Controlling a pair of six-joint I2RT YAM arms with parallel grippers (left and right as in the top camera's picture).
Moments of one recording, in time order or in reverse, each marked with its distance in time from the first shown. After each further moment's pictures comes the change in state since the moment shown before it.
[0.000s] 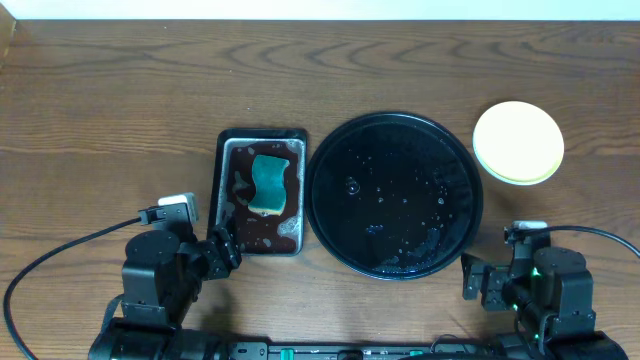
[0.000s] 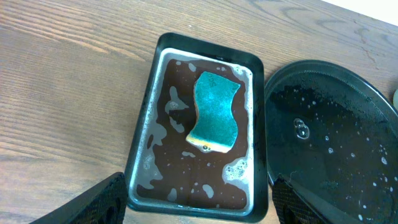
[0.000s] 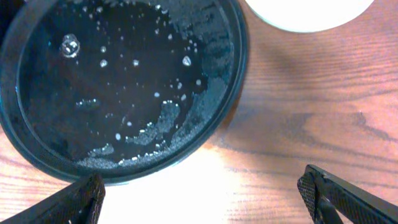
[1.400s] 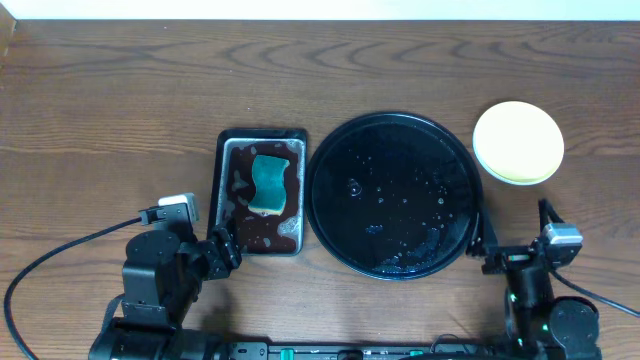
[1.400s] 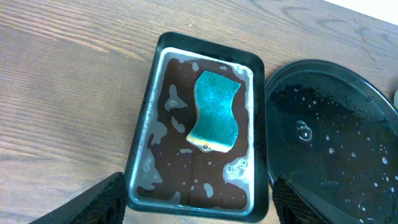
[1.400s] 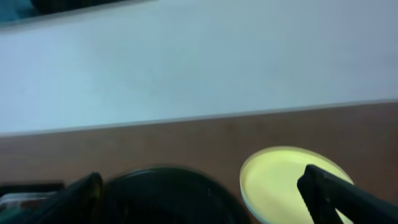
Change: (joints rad) left arm 0.000 0.000 -0.003 0.001 0.000 0.000; right arm -0.034 -0.421 -0.426 0.901 0.033 -0.012
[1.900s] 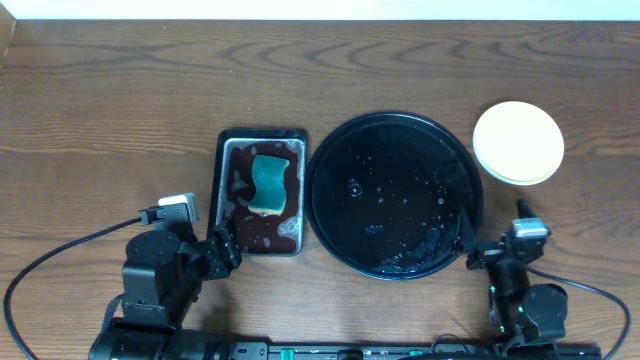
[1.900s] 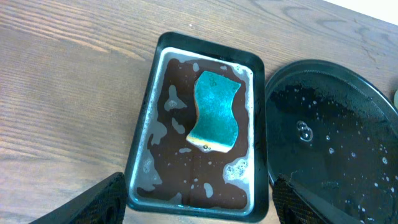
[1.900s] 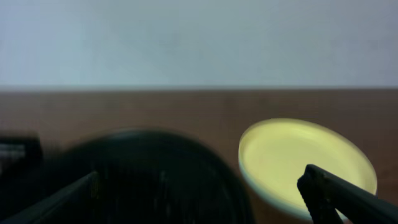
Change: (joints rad) left arm 0.000 0.000 0.000 0.000 0.000 0.000; right arm 0.000 0.002 -0.209 0.102 -0.042 -0.114
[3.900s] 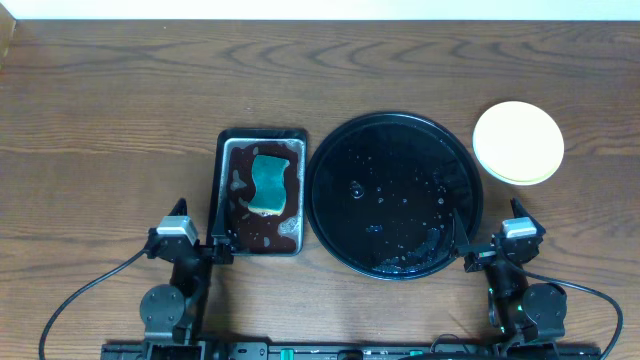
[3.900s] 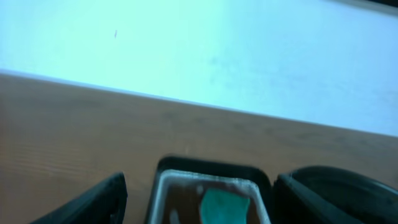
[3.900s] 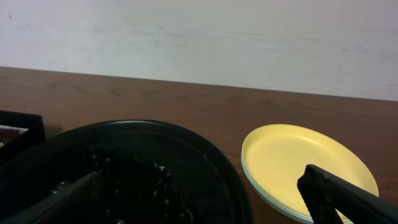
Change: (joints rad) left arm 0.093 -0.481 -0.629 0.815 0.010 0.137; right arm 0.000 -0.001 0.000 0.002 -0.034 -0.066
